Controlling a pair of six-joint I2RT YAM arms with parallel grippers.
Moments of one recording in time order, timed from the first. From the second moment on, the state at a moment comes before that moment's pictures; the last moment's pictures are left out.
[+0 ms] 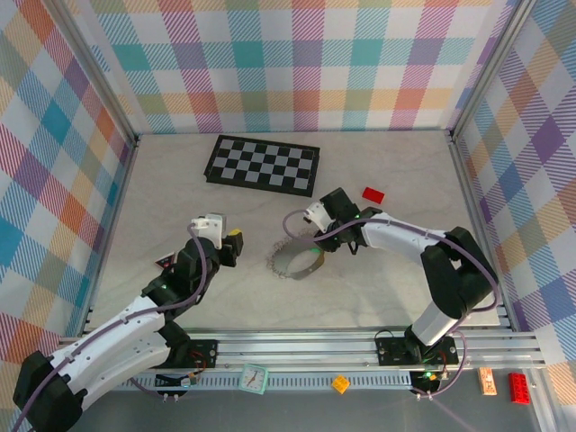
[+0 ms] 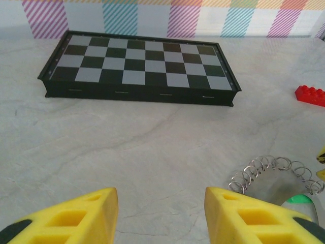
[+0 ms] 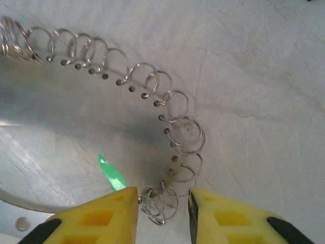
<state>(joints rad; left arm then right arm) -0.68 0.75 0.42 -0.06 -0.39 -0.29 0.63 1.62 0.98 -0.41 -0.05 -0.26</state>
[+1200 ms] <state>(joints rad) -0.55 0.58 0.45 -0.43 -0.57 -0.83 1.09 1.96 1.38 -0.79 0.05 0.24</state>
